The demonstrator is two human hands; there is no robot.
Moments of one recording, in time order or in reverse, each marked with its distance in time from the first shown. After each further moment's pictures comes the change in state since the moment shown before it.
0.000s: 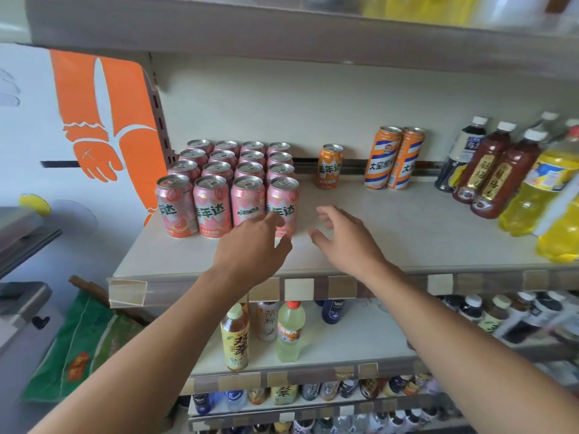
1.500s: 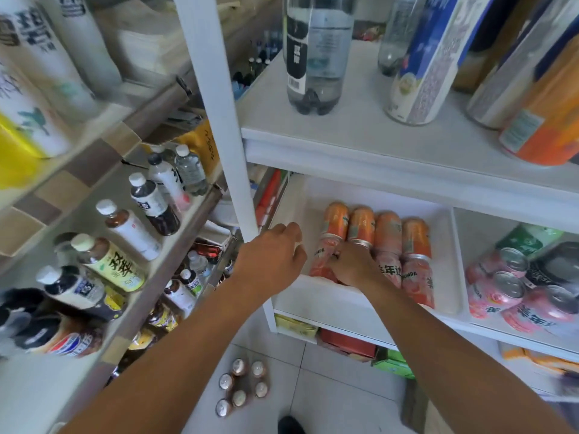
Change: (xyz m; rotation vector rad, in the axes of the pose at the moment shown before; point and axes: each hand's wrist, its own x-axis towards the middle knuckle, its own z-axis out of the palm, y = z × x) left_hand -0.158 0.585 0.308 -0.285 -0.738 1.076; right_hand -0.506 0.456 -0.203 -0.142 0.101 1.439
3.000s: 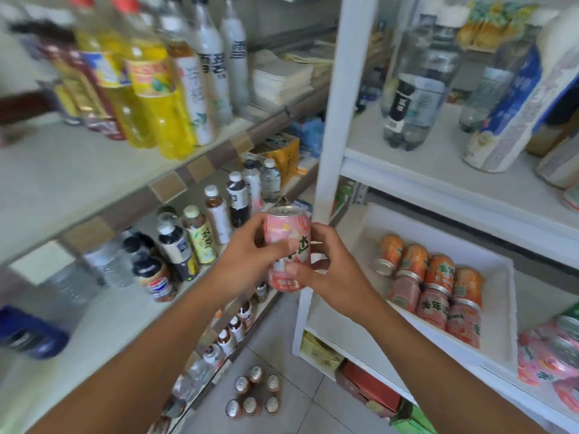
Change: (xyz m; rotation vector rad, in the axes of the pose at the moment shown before) left_hand -0.127 -0.054 -0.082 -1.187 0.330 -0.270; right_hand -0.145 -0.141 -0.029 0.866 -0.092 -0.705
